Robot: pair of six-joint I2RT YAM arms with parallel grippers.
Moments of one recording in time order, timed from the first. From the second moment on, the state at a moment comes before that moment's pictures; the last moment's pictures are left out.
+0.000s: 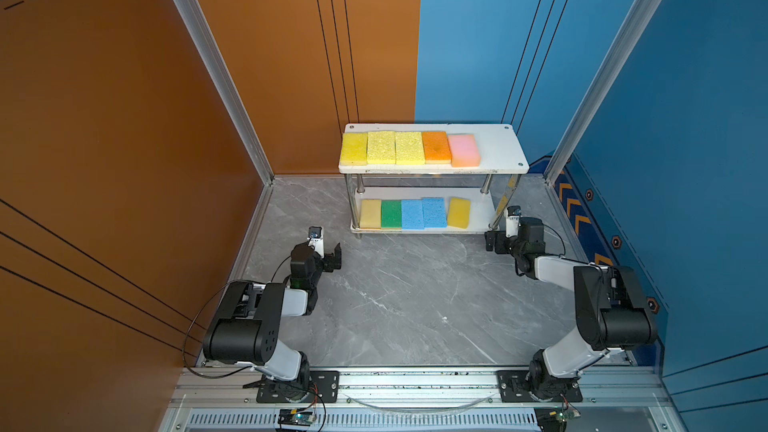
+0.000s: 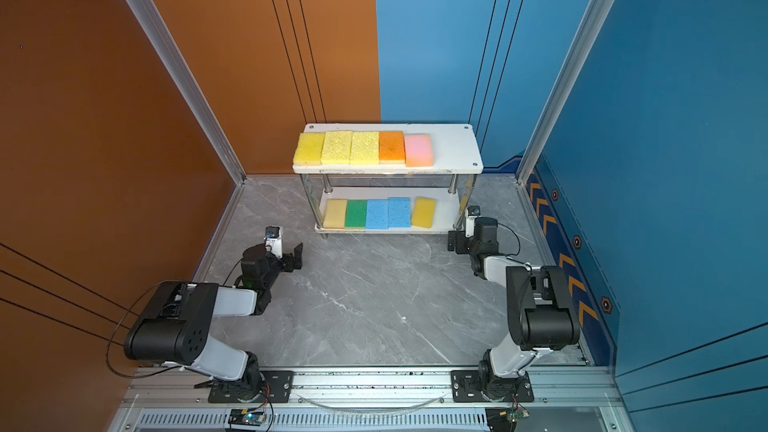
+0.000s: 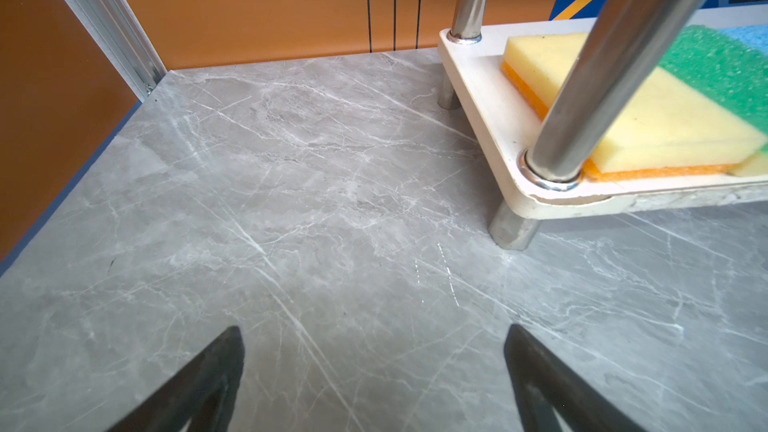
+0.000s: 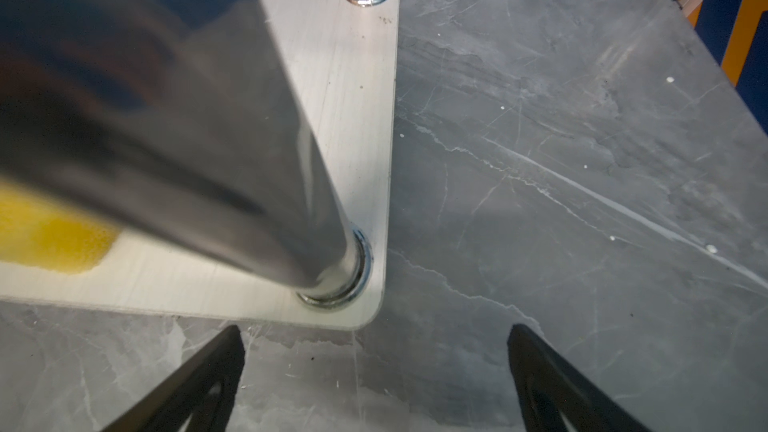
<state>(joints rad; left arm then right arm) -0.03 1.53 0.33 0.84 0.00 0.03 0.01 1.61 0.69 0.29 -0.08 0.01</state>
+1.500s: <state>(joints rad) 0.01 1.55 0.34 0.87 -0.12 -0.03 -0.02 1.53 0.33 0.88 -0.11 0.02</state>
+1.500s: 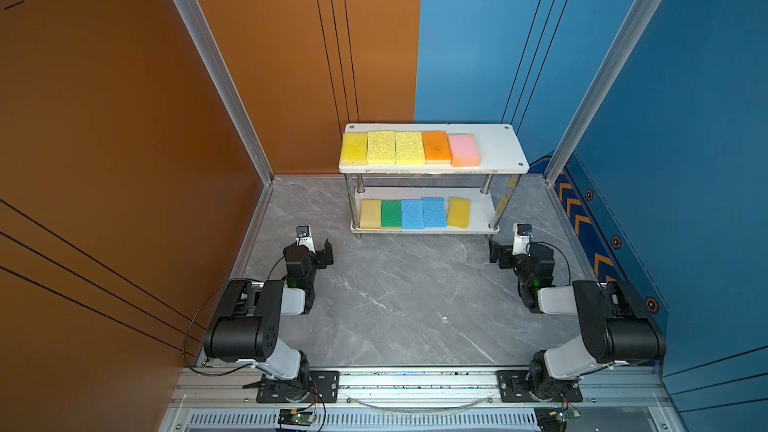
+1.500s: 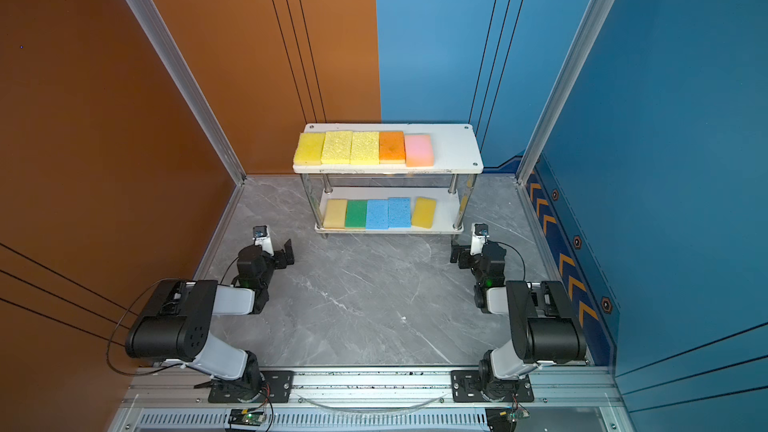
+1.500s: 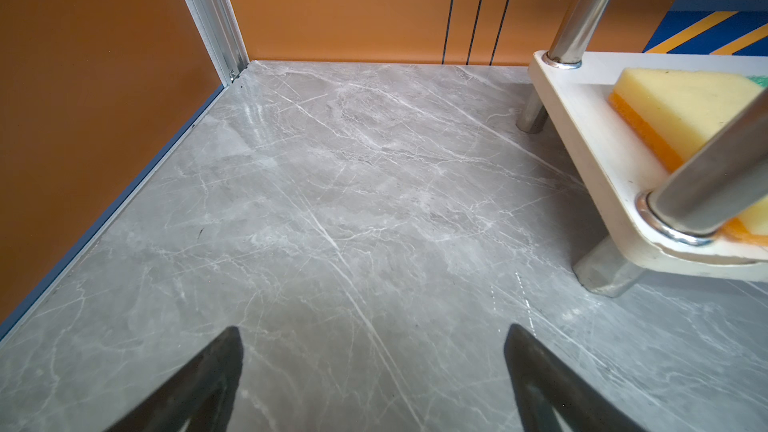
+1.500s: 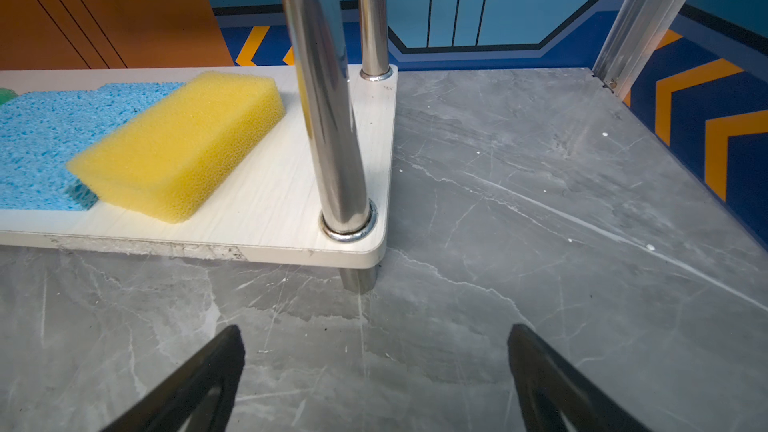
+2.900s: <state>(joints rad) 0.01 1.55 0.34 0.87 -0.12 -0.03 0.00 1.53 0.36 0.85 0.06 0.05</state>
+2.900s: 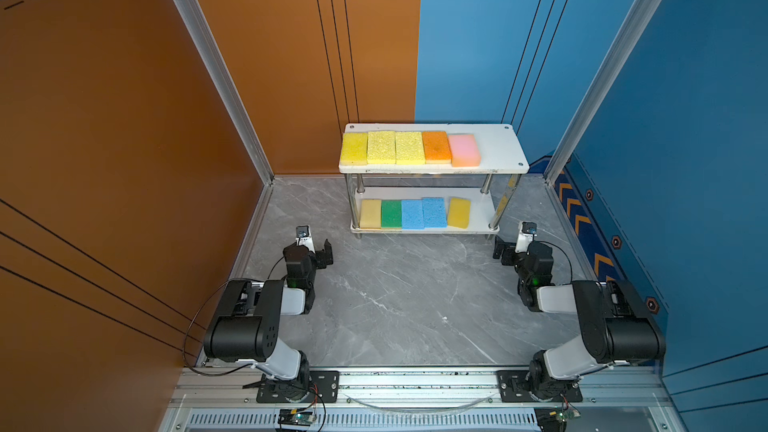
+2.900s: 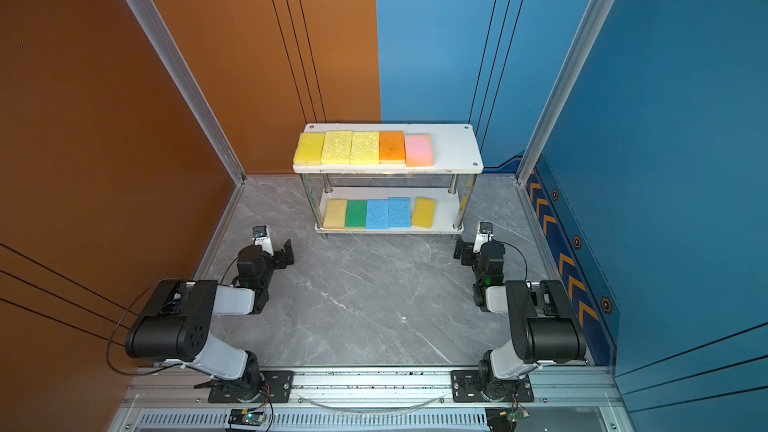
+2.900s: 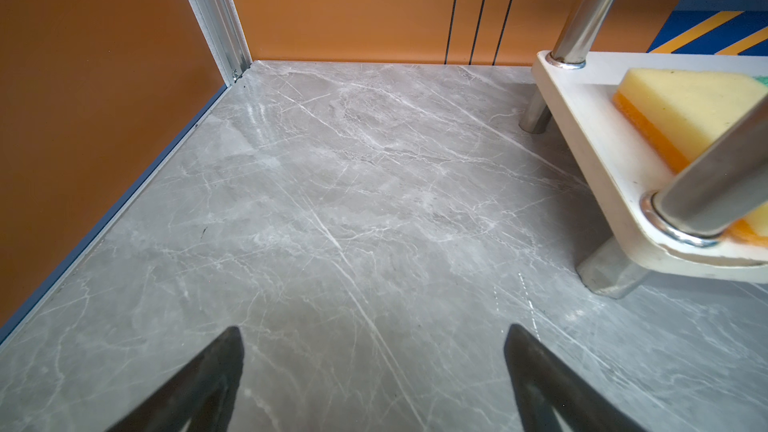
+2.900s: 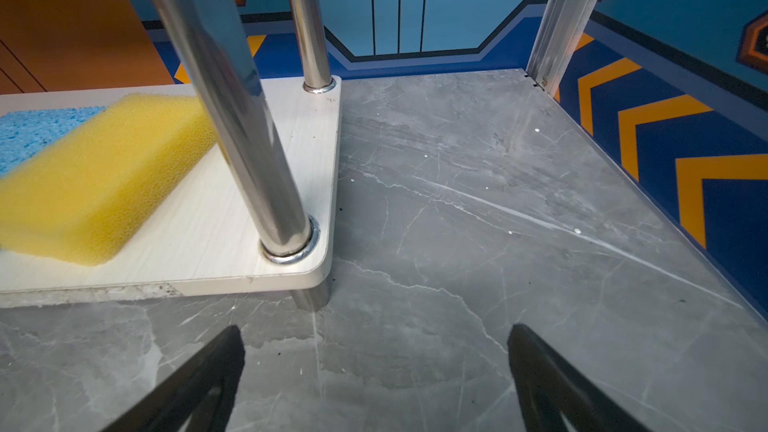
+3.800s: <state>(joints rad) 0.00 1.55 0.35 0.86 -0.12 -0.02 0.02 1.53 0.36 0.85 0.13 0.05</state>
